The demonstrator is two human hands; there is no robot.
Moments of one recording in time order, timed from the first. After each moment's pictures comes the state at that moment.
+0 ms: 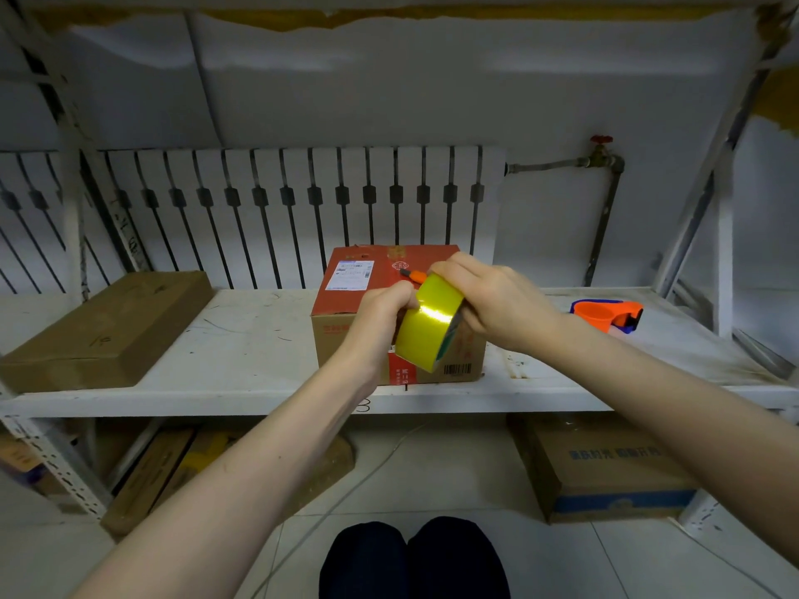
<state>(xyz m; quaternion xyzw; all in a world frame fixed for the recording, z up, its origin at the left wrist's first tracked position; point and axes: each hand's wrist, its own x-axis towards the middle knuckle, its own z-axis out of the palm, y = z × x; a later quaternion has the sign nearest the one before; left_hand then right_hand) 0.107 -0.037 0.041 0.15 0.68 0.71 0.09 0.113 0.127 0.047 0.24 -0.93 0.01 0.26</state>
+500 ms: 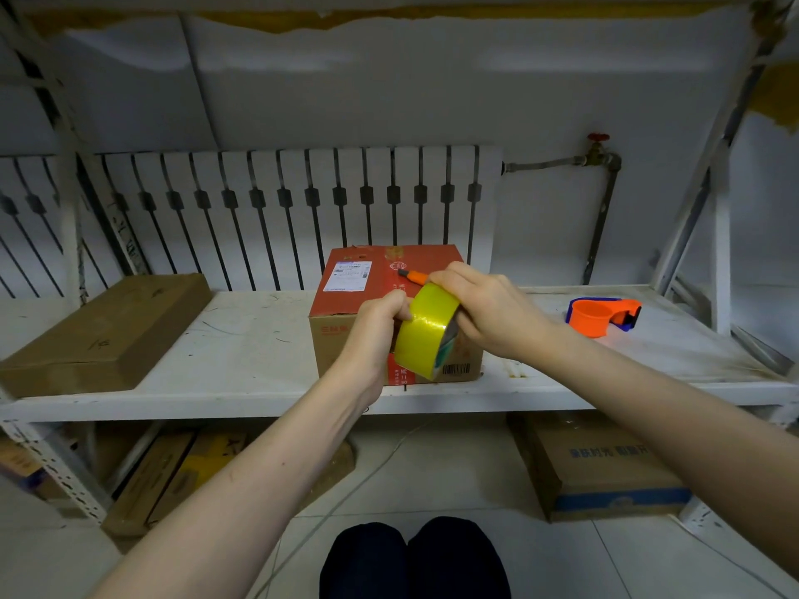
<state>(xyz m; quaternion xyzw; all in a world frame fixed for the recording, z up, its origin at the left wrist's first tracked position) 0.104 -0.034 0.029 0.12 0.66 0.73 0.11 0.108 0.128 0.035 0.22 -0.94 0.05 0.27</state>
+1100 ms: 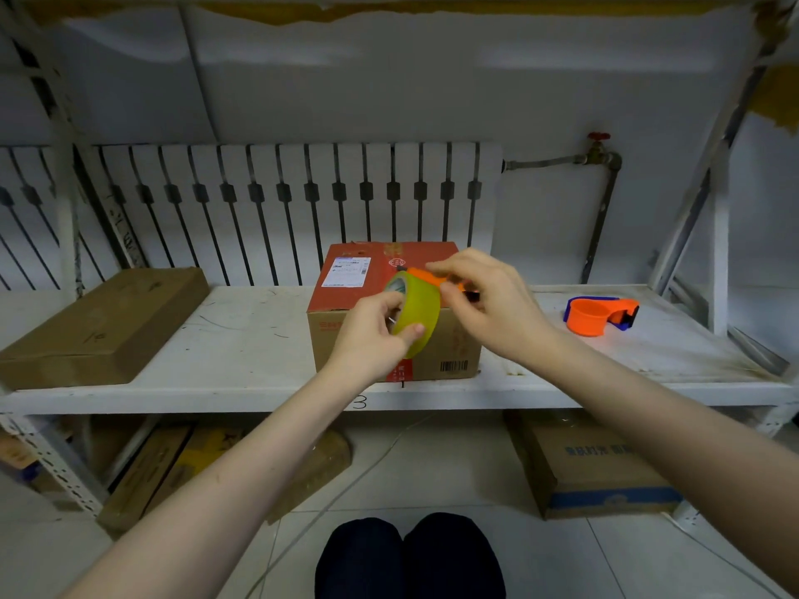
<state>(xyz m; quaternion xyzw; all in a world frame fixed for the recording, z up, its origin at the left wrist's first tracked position) 0.086 -0.043 0.013 0.25 0.82 0.51 -0.06 0.112 0.123 0.032 0.18 -0.89 0.23 0.34</state>
